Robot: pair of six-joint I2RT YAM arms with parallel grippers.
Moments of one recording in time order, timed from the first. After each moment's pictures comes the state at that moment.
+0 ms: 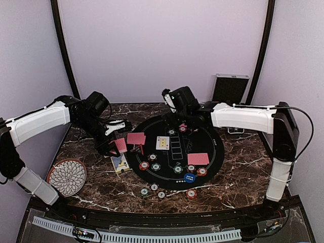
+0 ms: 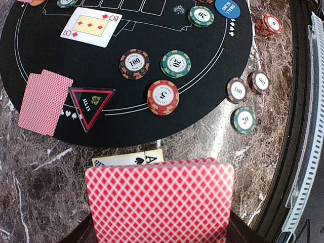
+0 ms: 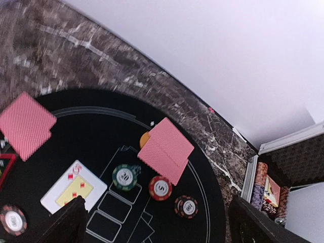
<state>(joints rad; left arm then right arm) -0.53 1.46 1.23 -1.00 0.35 0.64 0.89 1.90 1.51 -0.24 0.55 -0.17</state>
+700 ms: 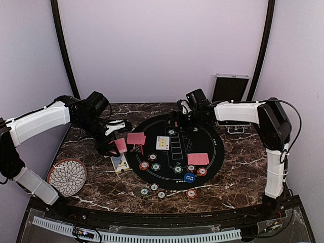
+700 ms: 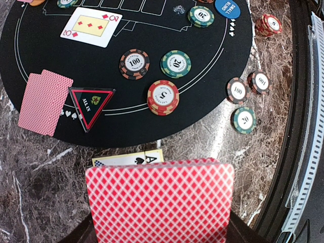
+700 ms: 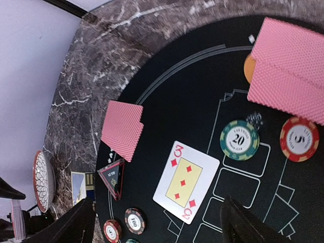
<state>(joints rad) -0.53 1.46 1.23 -1.00 0.35 0.64 0.62 2.03 1.53 -0.25 -0.37 0.58</state>
